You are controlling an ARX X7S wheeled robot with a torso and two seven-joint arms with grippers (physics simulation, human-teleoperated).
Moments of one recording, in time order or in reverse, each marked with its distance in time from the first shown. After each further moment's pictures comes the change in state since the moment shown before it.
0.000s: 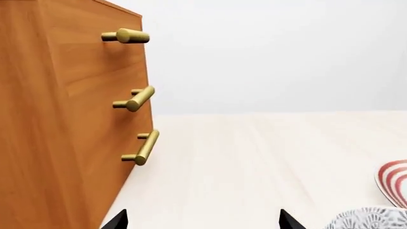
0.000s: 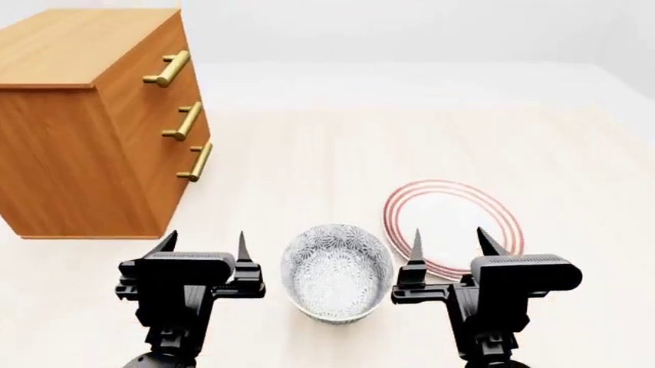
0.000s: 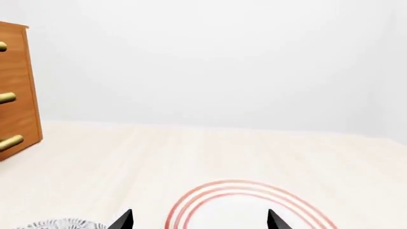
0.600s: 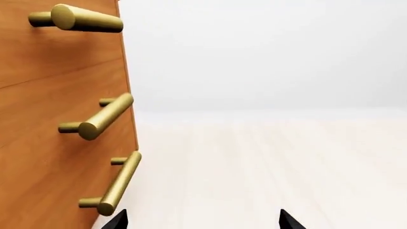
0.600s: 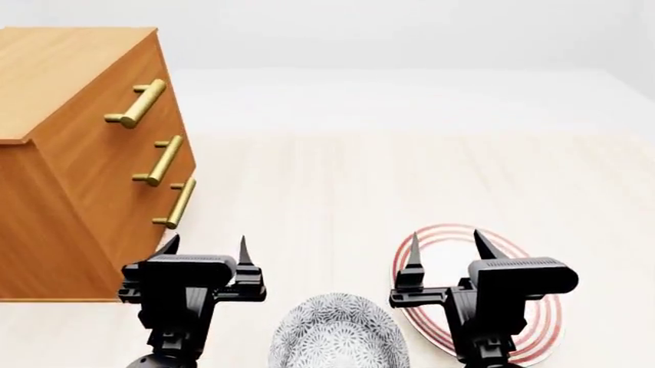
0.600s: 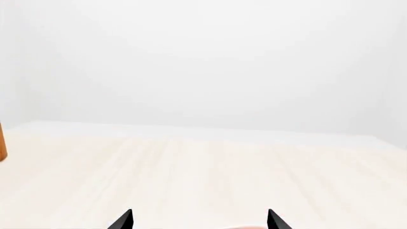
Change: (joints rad) left arm 0.002 -0.018 0.015 -0.025 -0.026 0.012 -0.015; right arm -0.008 0.018 -0.018 0.017 0.022 -0.024 0.013
